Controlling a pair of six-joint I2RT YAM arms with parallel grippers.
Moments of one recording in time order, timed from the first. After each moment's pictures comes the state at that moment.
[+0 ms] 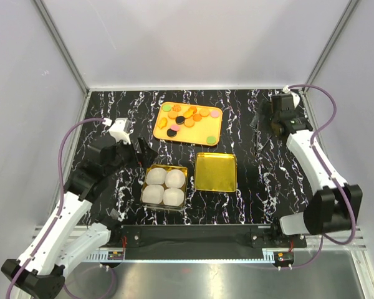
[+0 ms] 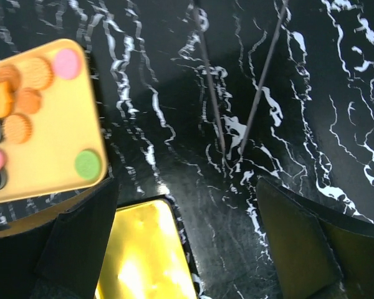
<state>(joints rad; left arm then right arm) -0.43 0.76 0.87 -0.57 0.07 -0.39 0.16 1.36 1.22 -0.58 0.21 0.51</state>
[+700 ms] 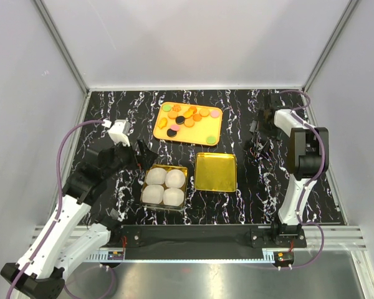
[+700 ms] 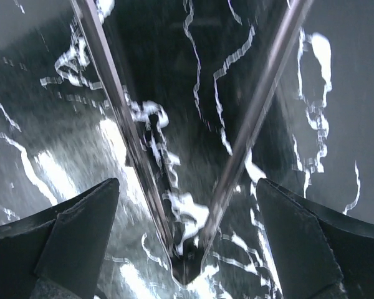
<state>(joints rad) -0.43 0.73 0.86 -0.57 0.11 -0.38 0.02 2.00 1.43 -0.55 0.16 0.36</state>
